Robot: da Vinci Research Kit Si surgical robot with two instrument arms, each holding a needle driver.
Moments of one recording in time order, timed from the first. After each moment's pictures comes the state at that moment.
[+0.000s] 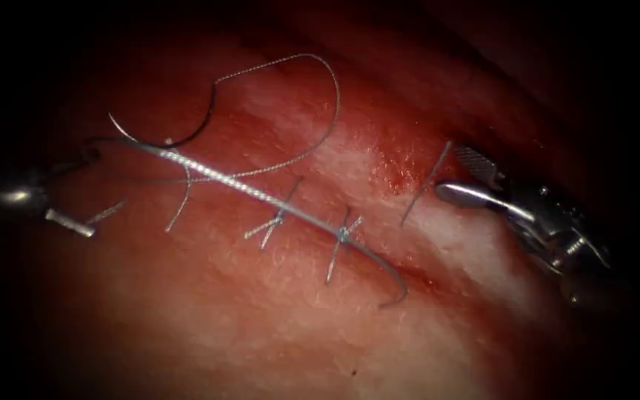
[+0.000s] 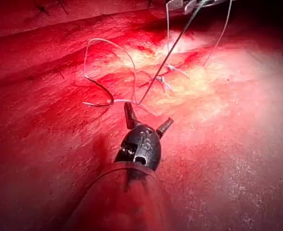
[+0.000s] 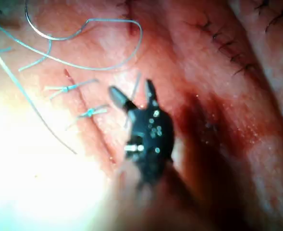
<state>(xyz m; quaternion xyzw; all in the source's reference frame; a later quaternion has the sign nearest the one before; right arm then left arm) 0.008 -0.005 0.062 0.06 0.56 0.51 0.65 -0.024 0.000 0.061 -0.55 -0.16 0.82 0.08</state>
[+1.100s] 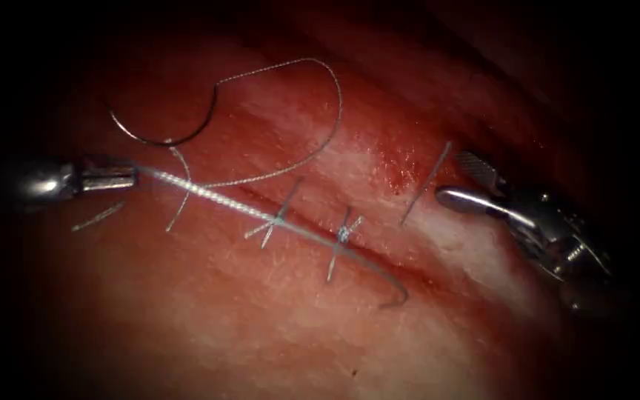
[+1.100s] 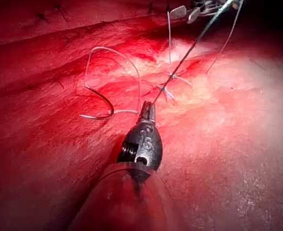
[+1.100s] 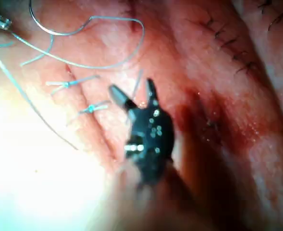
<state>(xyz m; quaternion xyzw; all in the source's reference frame) 0.008 -0.006 0.062 0.06 0.56 0.51 0.65 -0.025 0.003 0.060 -0.59 -0.16 0.78 0.16</state>
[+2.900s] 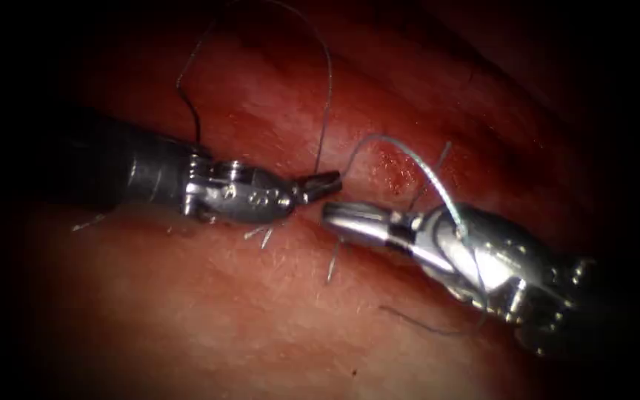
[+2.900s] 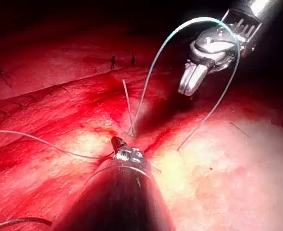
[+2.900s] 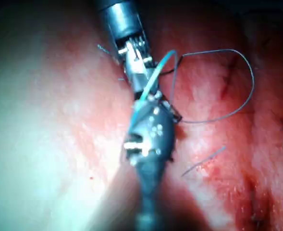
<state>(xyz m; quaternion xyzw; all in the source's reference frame) 0.021 -0.005 0.048 0.07 0.65 0.26 0.71 -0.047 0.000 0.065 -0.36 0.07 0.93 0.08</state>
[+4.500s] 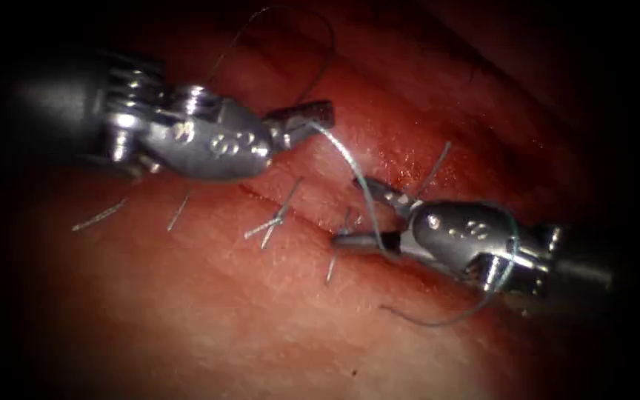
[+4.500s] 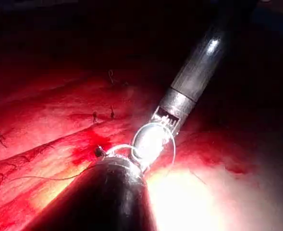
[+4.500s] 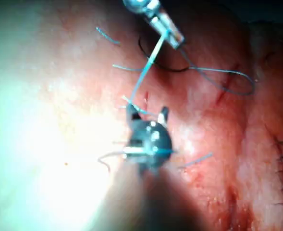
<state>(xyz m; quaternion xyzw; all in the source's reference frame) 0.020 -0.007 0.056 0.07 0.51 0.23 0.83 -0.047 0.008 0.049 -0.34 0.16 0.93 0.00</state>
